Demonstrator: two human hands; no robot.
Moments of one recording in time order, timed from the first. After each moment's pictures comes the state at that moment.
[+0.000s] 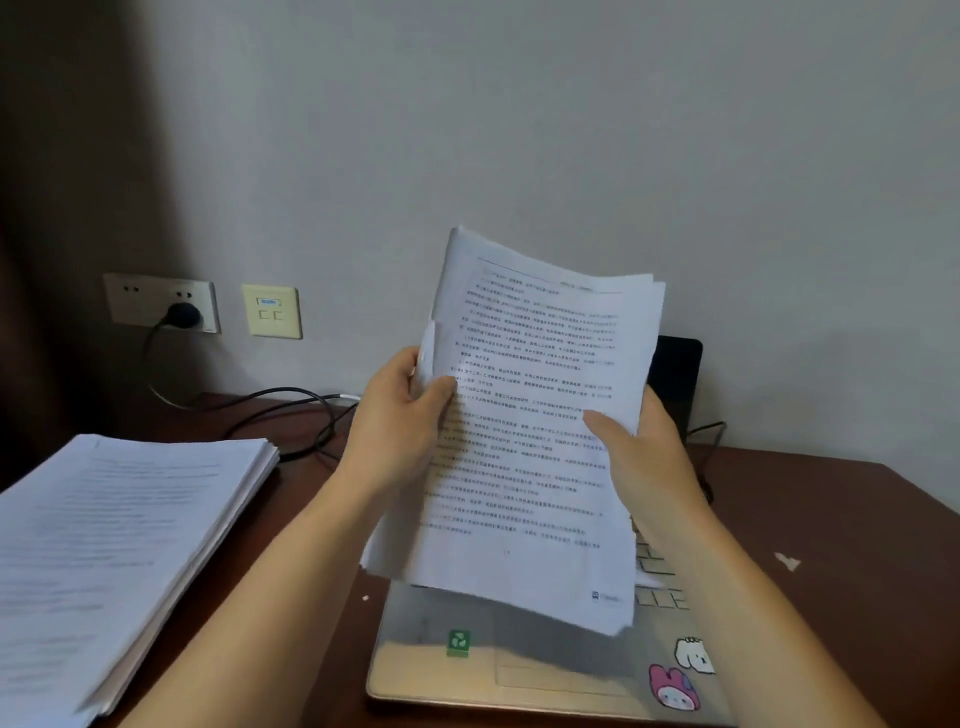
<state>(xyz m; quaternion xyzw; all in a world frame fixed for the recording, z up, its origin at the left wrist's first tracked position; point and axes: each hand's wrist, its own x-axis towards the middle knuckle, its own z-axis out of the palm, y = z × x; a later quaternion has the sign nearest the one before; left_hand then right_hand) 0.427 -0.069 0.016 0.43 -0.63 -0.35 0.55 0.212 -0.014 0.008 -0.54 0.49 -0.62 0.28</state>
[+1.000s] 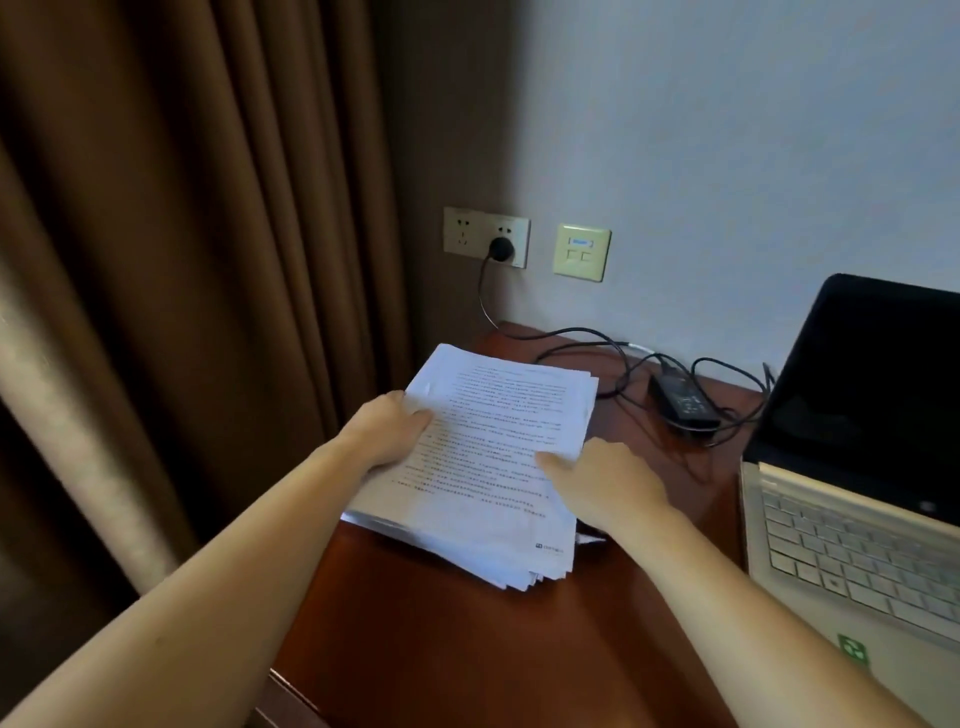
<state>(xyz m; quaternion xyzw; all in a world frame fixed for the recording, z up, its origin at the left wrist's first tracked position) 0.767 -0.074 -0.074 0.79 -0.53 -0.22 0.19 0.520 -0.063 -0.063 -0.72 0.67 -0.08 0.16</state>
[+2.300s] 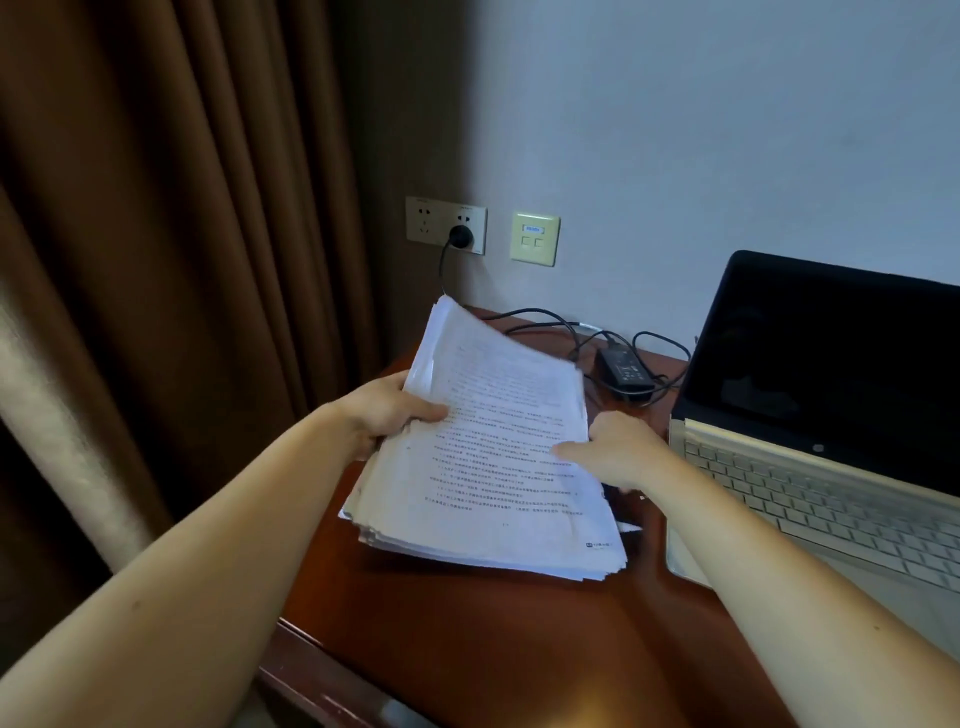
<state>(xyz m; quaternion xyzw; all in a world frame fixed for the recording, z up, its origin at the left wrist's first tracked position) 0.723 -0.036 -0.051 0.59 -0.44 -0.59 0.34 0.449 -0.051 -0.052 -0.69 0.67 -0.11 0.25</state>
